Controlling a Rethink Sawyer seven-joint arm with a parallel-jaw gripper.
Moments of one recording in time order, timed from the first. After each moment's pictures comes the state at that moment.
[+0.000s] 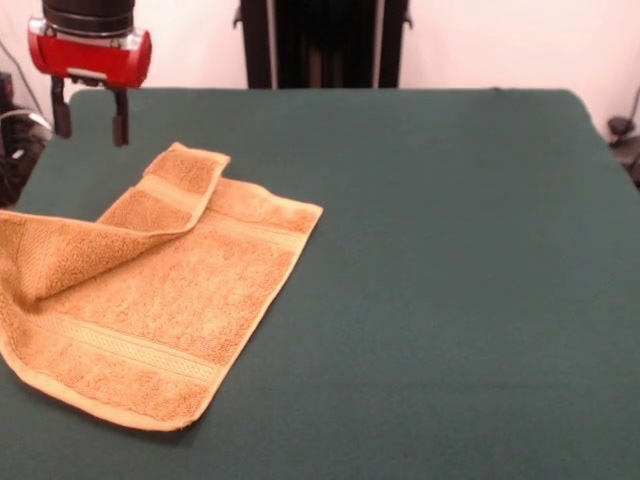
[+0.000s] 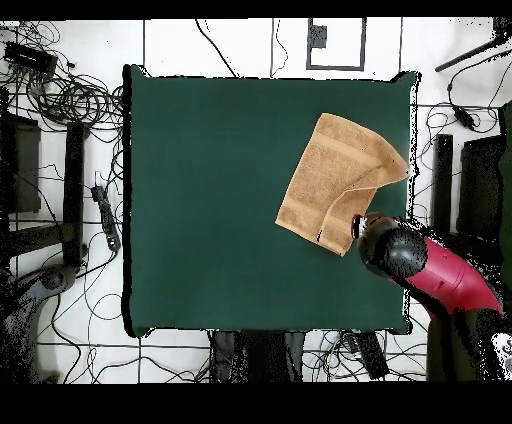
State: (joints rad) arm -0.53 -0.64 -0.08 1.69 -0.11 0.35 1.28
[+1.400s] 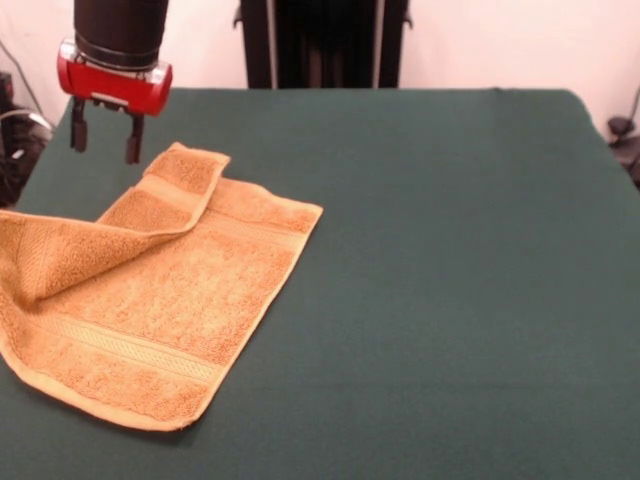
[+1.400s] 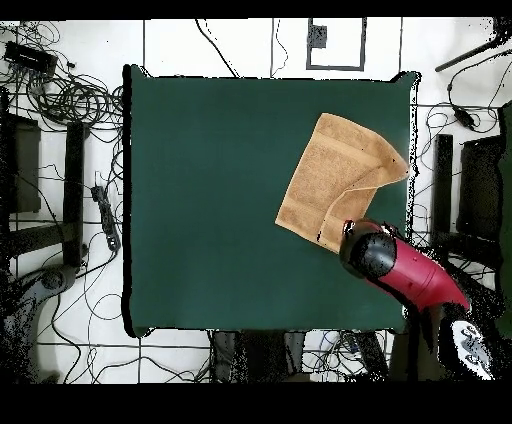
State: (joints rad) arm -0.39 -0.52 -0.25 1.69 0.00 0.22 1.28
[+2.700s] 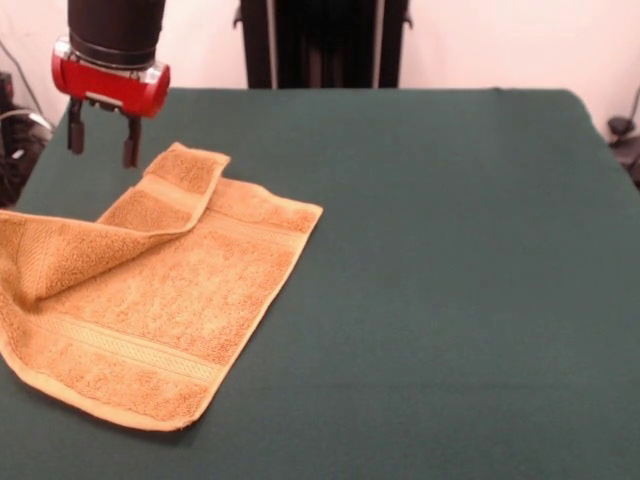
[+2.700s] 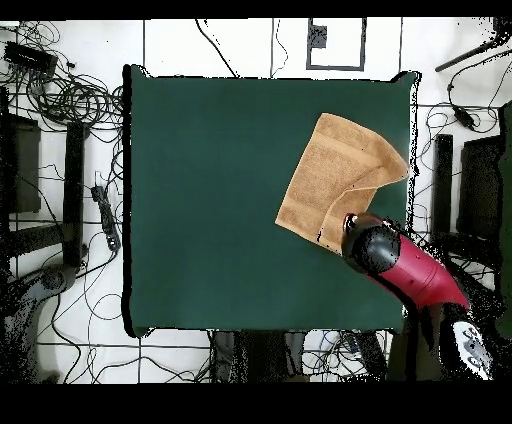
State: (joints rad) arm -0.38 -0.53 -0.25 1.69 0.09 0.22 1.28
